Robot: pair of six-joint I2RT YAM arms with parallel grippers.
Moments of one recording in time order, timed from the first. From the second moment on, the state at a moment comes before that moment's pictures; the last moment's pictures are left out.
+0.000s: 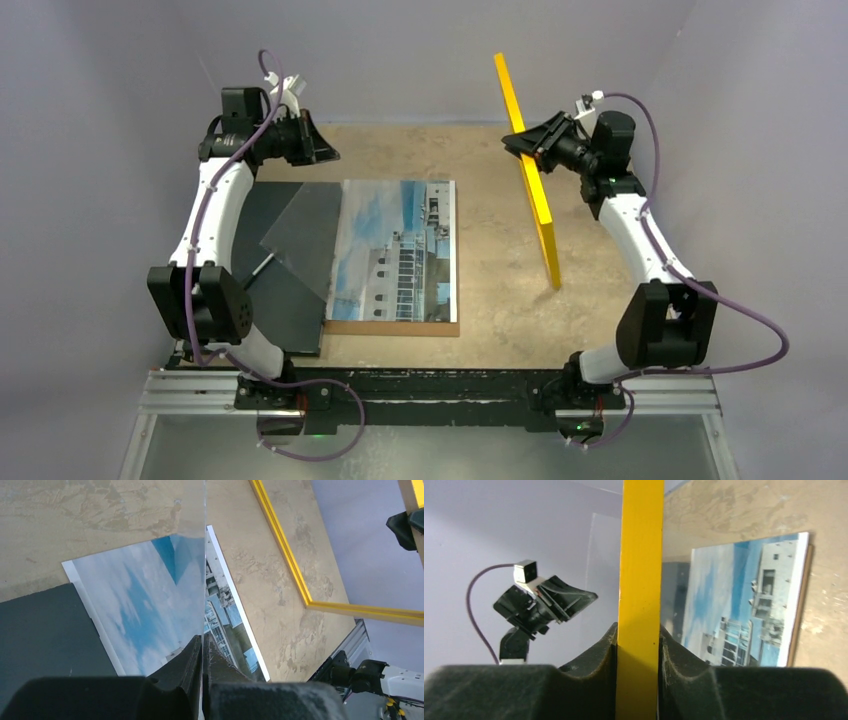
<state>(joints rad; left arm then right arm) 0.02 1.61 1.62 -0.67 0.72 -0.18 0.02 1.47 1.22 0.04 -0.73 1.07</state>
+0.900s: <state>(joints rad) 0.03 1.57 1.46 -0.59 0.56 -0.10 0.14 1.45 1.44 -0.40 -0.79 0.67</state>
